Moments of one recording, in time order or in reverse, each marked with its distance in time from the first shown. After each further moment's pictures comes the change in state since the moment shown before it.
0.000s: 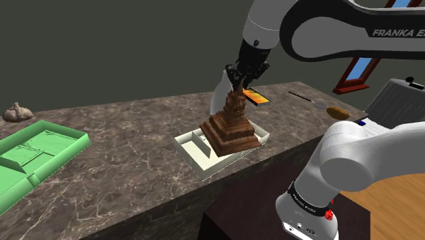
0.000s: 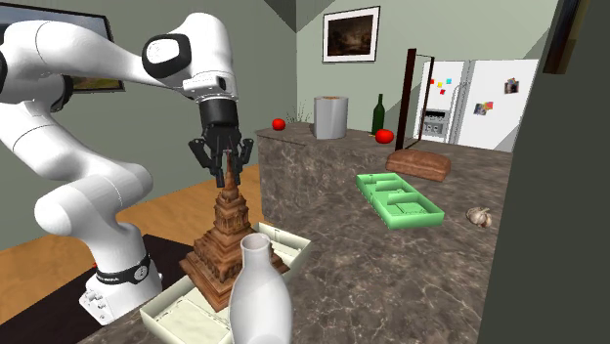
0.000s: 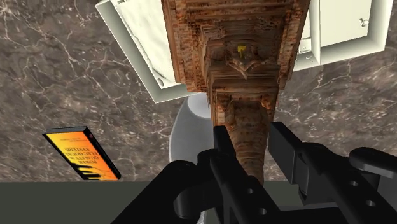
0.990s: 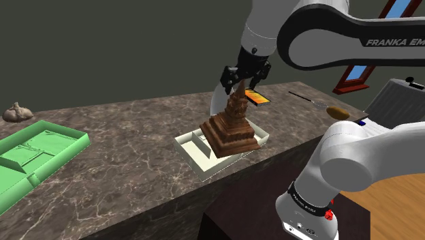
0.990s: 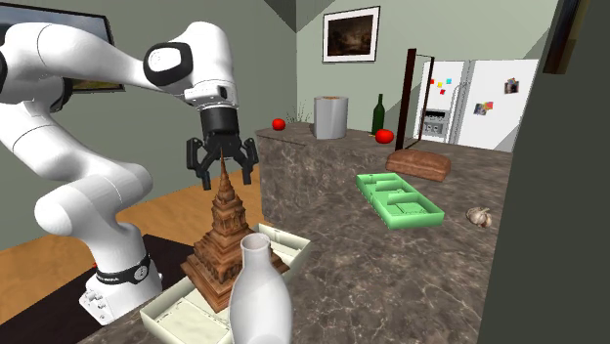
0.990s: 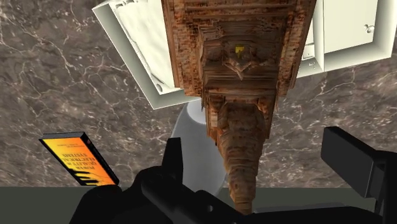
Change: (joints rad) arm 0.006 -0.002 0.001 -0.040 0.001 0.029 0.010
